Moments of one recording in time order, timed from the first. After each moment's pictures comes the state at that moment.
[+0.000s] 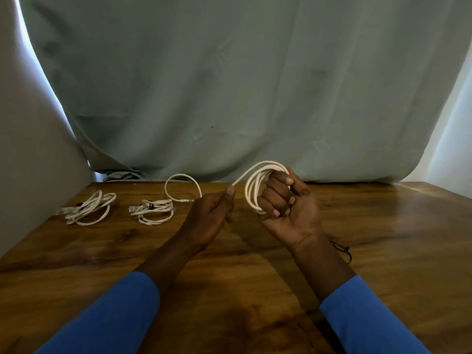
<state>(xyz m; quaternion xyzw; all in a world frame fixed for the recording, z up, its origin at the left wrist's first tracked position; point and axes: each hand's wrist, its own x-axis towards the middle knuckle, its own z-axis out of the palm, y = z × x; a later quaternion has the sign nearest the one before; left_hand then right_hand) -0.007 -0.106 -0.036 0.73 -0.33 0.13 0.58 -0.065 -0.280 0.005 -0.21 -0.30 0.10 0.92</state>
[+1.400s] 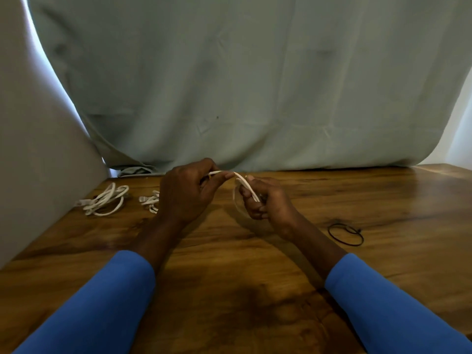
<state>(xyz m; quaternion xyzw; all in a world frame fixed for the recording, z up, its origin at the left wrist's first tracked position) -0.008 -0.063 -0.008 0.76 -0.34 0.46 0.31 -0.055 -0.254 -0.018 -0.65 -0.17 -0.05 0.74</state>
